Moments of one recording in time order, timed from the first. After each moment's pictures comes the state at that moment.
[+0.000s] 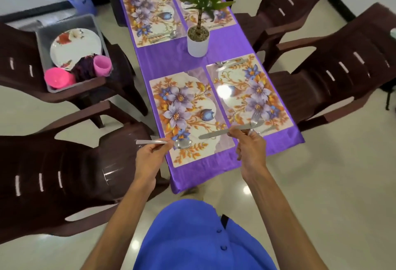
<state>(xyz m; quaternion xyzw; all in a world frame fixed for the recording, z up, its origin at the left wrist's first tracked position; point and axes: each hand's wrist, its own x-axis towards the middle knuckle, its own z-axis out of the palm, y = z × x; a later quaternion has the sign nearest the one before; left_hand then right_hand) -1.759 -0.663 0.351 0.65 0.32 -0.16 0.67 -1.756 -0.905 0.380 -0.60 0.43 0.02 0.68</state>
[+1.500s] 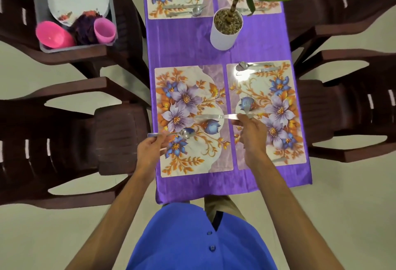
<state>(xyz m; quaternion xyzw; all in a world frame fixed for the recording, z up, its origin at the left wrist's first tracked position) -1.659 -0.684 0.263 0.58 0.47 -0.16 0.65 -1.571 -0.935 0.321 -0.68 0.39 0.14 0.60</state>
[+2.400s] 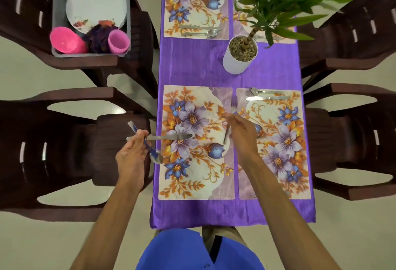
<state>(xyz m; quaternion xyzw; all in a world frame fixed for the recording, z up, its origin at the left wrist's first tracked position) -1.619 -0.650 0.288 0.51 0.52 0.05 0.69 -1.494 -0.890 0.295 -0.74 0.23 0.19 0.60</state>
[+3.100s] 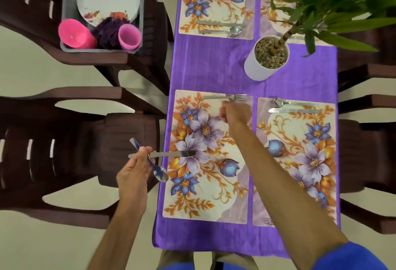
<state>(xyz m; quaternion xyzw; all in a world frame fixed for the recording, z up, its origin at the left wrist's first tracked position) -1.611 -0.647 0.272 0.48 0.57 0.06 0.67 -1.375 -0.818 0.165 -0.76 0.33 0.20 0.52</state>
